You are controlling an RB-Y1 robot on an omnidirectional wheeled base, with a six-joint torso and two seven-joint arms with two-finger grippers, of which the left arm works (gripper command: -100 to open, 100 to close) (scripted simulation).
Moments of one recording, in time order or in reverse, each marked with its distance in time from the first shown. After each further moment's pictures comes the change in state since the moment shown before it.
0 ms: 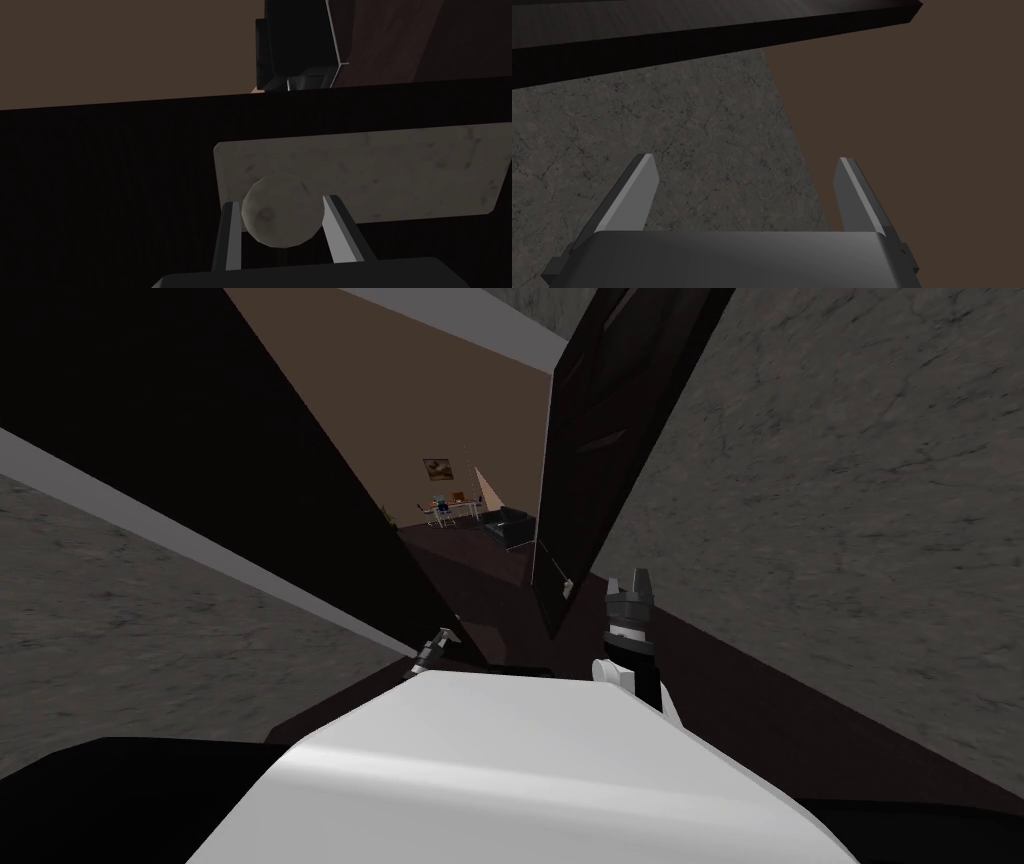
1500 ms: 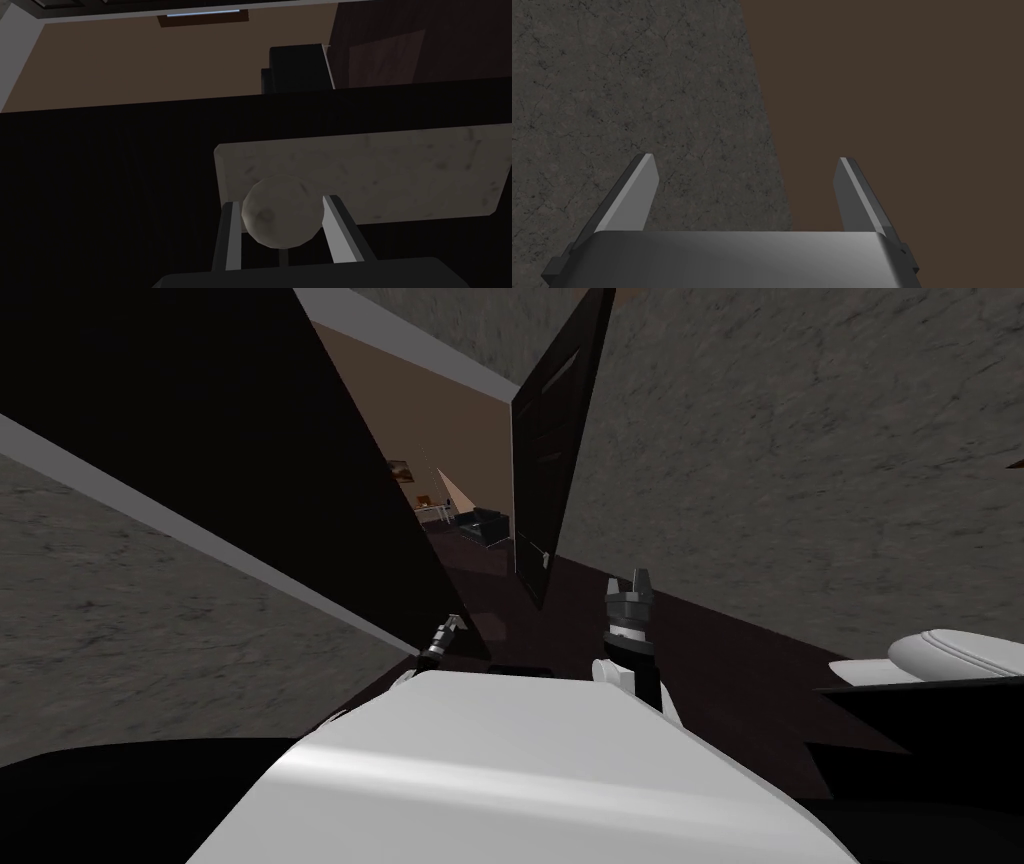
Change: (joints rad) arm -0.167 -0.116 0.146 0.069 -0.116 0.139 -0.016
